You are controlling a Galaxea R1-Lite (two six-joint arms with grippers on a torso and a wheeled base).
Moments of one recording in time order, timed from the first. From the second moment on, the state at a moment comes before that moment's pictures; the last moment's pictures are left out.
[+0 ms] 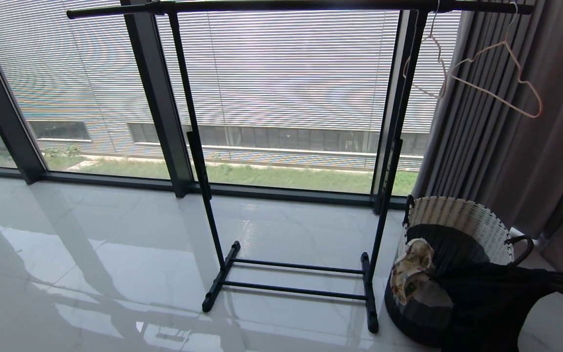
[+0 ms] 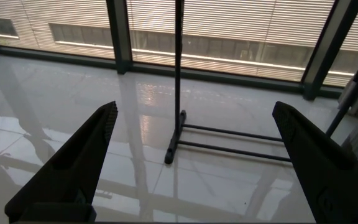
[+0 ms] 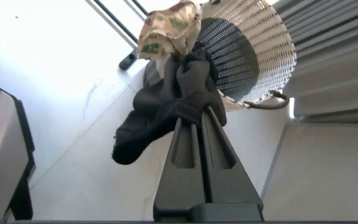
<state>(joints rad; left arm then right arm) -0.01 0.00 0.00 0.00 0.04 0.03 0.32 1.03 -0.63 0.19 -0.07 -0.50</state>
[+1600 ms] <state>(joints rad) -0.91 1.58 -0.81 -0.38 -0.10 -0.15 0.69 1.40 -0.92 -0.12 0.24 -0.21</state>
